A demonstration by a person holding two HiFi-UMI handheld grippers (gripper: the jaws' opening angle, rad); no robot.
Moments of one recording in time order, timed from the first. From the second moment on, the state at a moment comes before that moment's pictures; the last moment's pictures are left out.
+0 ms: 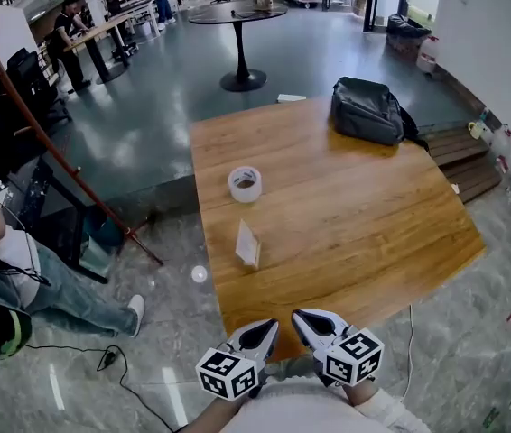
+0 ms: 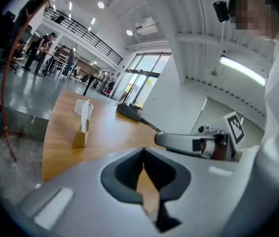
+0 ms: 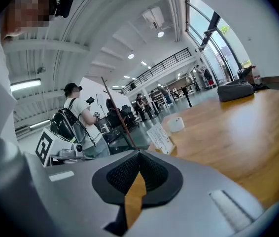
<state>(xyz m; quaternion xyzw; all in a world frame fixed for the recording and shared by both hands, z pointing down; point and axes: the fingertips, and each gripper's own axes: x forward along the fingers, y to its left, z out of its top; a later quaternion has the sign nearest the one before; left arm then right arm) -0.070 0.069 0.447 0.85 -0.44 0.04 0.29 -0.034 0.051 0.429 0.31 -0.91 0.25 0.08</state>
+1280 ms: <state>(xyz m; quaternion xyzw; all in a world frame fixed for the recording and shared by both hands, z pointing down) -0.167 -0.088 0.426 0.81 -0.49 0.16 0.28 -0.068 -0.033 0.466 0.25 -0.91 0.30 0.11</state>
